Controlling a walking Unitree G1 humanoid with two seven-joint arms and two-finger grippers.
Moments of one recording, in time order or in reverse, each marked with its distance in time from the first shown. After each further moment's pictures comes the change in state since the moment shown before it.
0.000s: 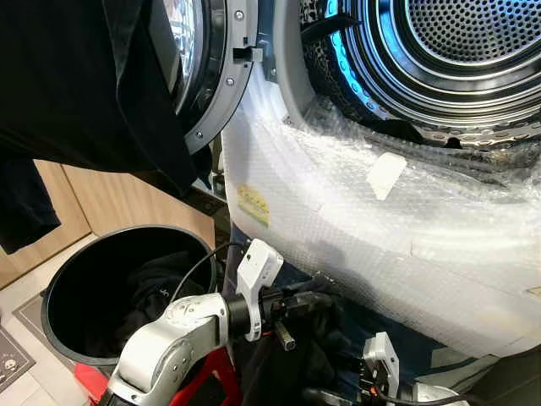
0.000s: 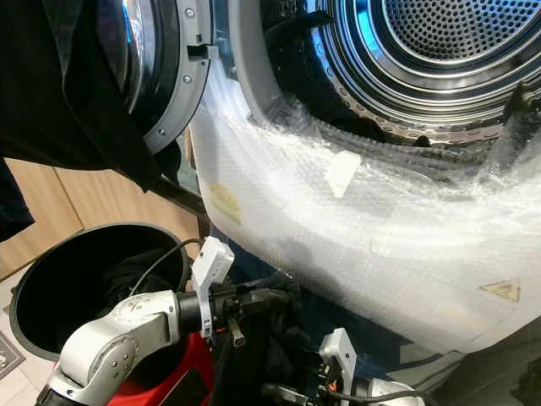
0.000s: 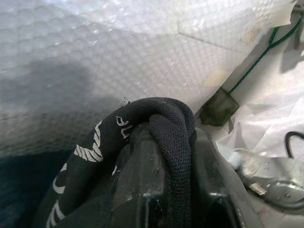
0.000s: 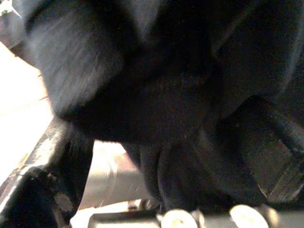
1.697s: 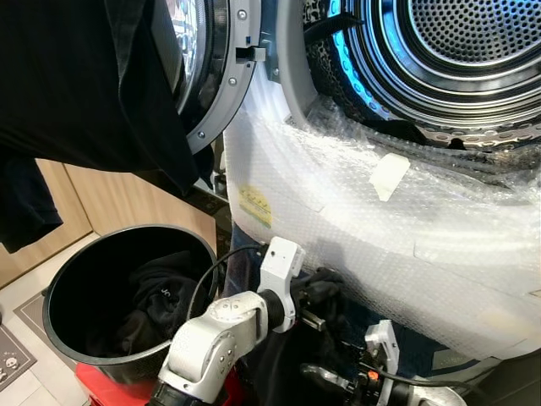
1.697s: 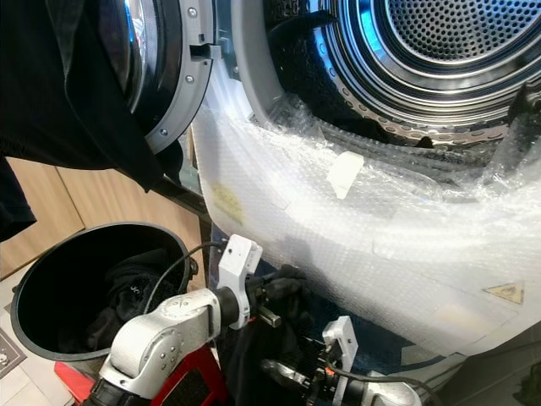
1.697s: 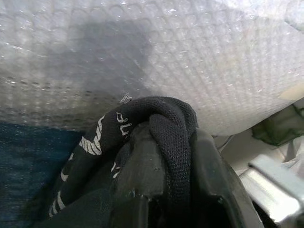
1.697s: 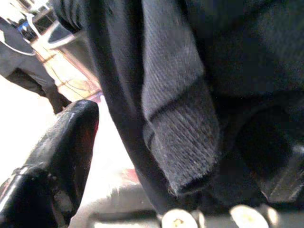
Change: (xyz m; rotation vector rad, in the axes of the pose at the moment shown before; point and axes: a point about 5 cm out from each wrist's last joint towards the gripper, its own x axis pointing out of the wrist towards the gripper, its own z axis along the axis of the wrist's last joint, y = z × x) left arm 0.041 0.007 -0.011 -0.127 0.054 0.297; right arm -0.002 -0.002 -0.002 0.108 -0.023 -0.057
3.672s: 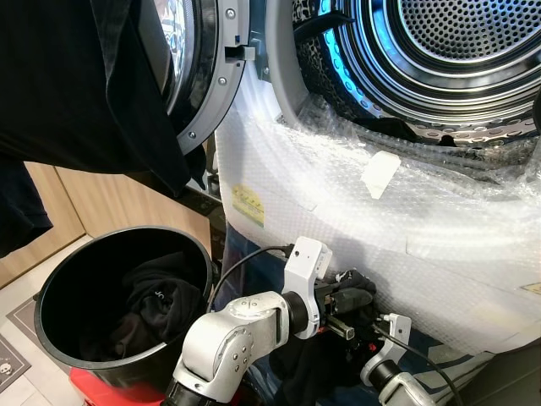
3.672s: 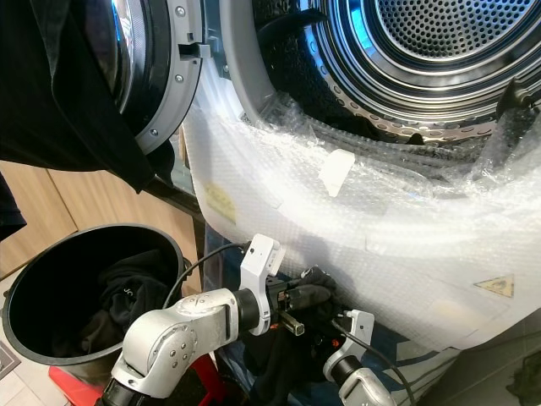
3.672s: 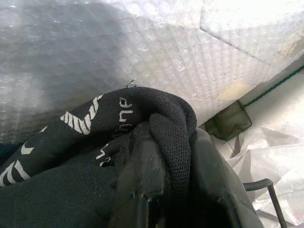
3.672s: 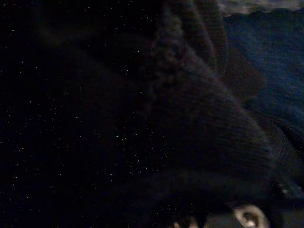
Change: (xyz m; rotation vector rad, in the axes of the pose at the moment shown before) left arm 0.004 -0.031 0.011 -0.043 0.024 -0.147; right arm 0.015 -0.034 -0.003 0.295 -0.353 -0.485
